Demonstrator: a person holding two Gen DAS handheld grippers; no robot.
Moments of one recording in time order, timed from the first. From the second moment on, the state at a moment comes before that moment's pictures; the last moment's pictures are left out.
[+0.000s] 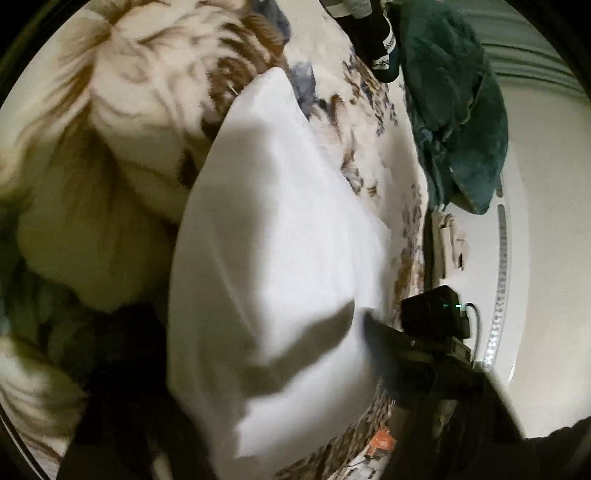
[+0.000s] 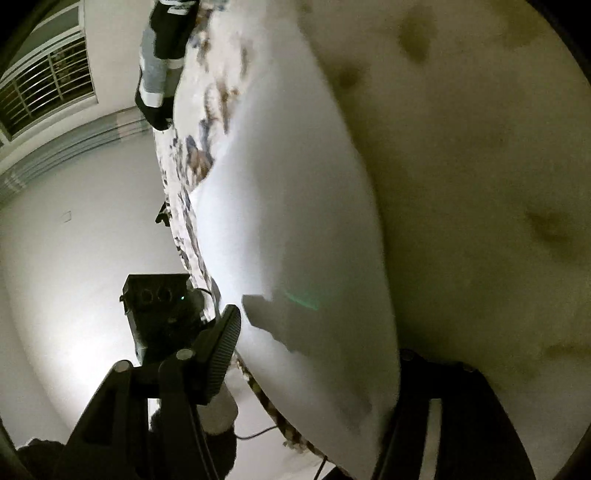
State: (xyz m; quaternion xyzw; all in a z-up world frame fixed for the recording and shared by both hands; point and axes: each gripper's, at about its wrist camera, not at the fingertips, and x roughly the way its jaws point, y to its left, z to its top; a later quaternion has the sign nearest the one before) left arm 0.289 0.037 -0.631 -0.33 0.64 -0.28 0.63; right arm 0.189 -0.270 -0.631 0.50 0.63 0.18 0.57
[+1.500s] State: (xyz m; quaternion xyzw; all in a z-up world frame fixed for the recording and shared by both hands) left arm 0.642 0.042 -0.500 -0.08 0.56 -0.08 0.82; right arm 0.619 -0.195 -0.486 0.06 0.57 -0.05 0.81
